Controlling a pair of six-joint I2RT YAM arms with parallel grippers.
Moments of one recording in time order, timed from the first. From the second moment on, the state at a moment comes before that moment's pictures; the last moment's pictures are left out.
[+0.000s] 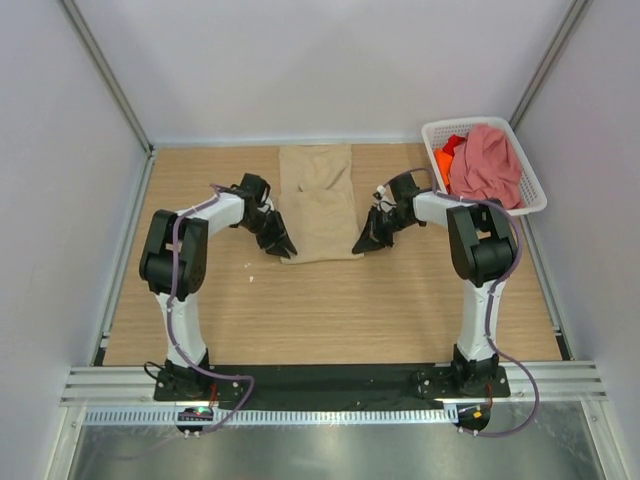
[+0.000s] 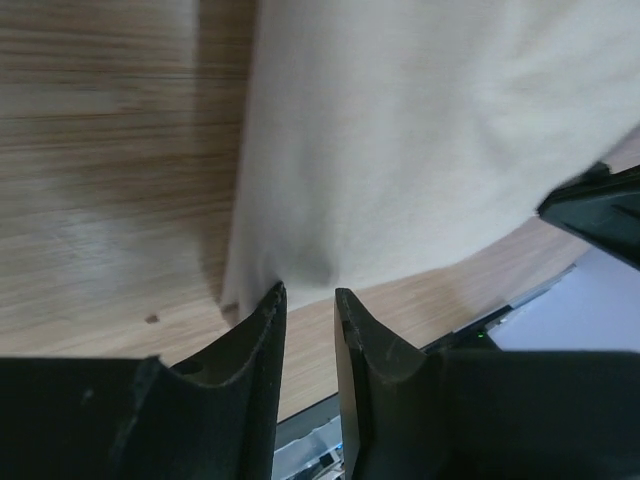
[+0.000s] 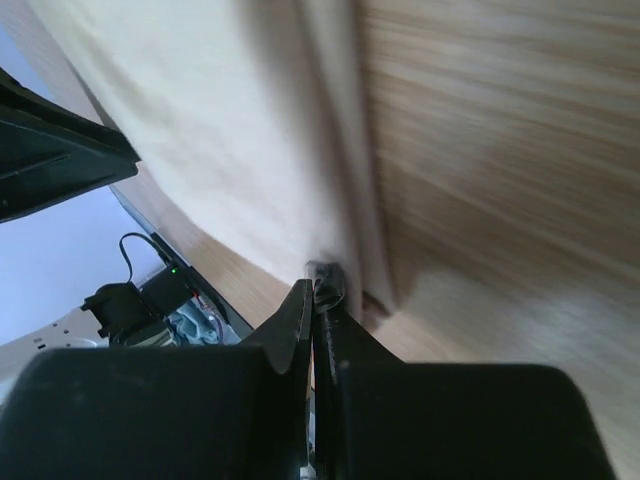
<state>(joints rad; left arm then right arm) -0.29 1.99 1.34 -0.63 0.51 -0.67 0.26 2.07 1.34 -0.51 -0.74 0.50</state>
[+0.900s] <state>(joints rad) -0.35 1.63 1.22 -0.80 0.45 -0.61 0.22 1.94 1.40 -0.55 -0.71 0.52</state>
